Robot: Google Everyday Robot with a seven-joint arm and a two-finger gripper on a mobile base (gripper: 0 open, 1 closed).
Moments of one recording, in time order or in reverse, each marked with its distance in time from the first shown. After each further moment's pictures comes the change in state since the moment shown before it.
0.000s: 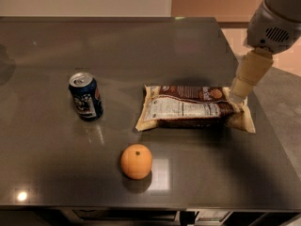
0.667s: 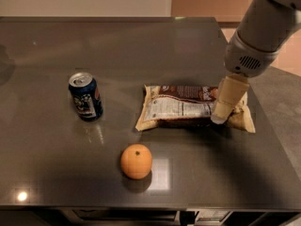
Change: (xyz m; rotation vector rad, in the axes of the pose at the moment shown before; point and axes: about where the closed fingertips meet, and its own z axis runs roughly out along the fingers) arm -0.016 0.030 0.047 -0.030 0.010 -0.045
